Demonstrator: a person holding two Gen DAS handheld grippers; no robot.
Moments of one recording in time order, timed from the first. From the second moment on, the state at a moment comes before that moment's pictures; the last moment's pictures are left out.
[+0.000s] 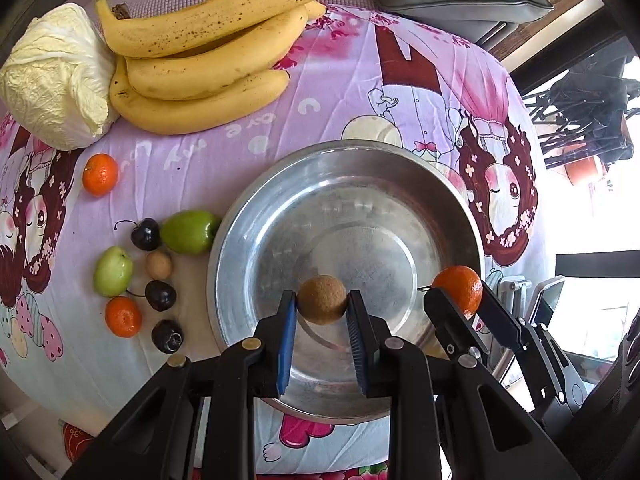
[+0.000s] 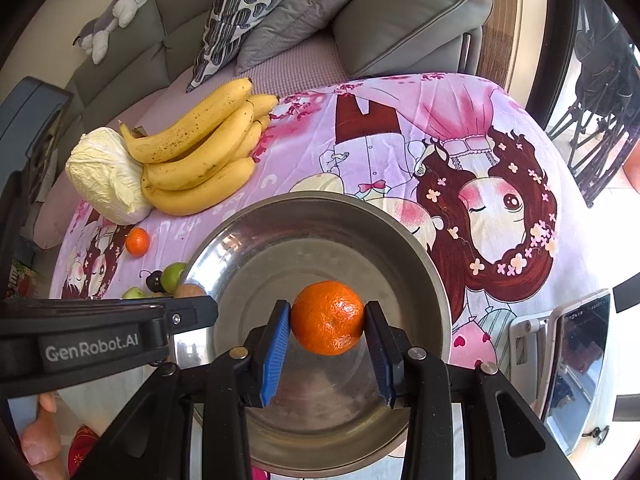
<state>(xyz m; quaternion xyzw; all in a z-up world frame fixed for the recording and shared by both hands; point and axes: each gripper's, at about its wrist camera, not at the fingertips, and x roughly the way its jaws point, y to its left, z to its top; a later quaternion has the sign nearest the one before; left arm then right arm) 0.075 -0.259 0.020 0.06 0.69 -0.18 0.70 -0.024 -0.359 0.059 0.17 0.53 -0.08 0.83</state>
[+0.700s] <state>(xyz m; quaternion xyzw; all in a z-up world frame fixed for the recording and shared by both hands) 0.083 -0.274 -0.026 0.06 0.71 -0.18 0.68 -0.015 -0.369 0.015 0.17 0.56 -0.08 0.80</state>
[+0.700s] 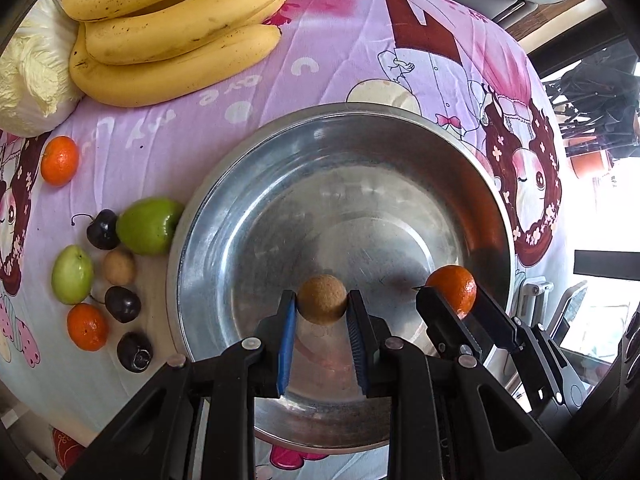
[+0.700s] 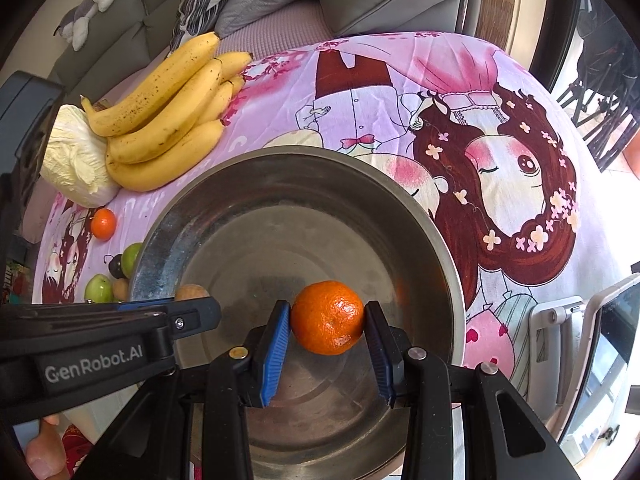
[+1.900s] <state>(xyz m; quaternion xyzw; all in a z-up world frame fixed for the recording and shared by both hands) 0.094 -0.269 -0.031 0.05 0.72 -0.19 0.67 -0.012 -0.375 0.005 0.16 0.59 -0.11 0.78</state>
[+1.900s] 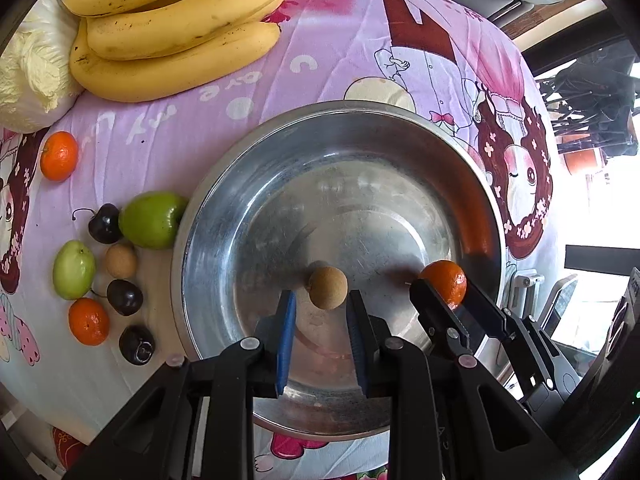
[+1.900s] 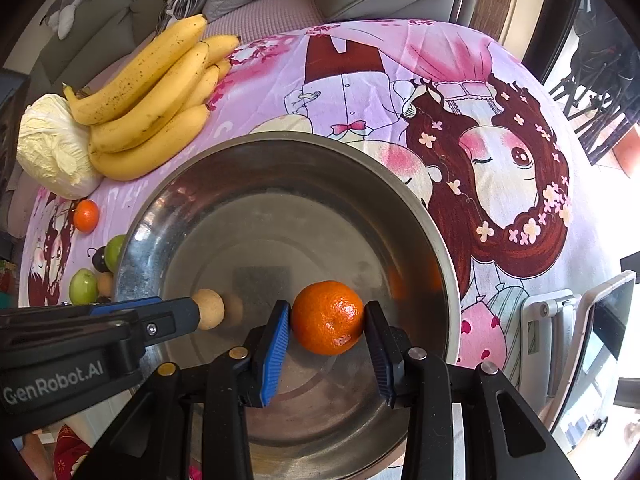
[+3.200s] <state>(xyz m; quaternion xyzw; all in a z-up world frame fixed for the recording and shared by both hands) 0.104 -0.146 0.006 0.05 0.69 -0.08 0.72 -0.010 -0.333 0.032 0.14 0.61 -0.11 0.77</state>
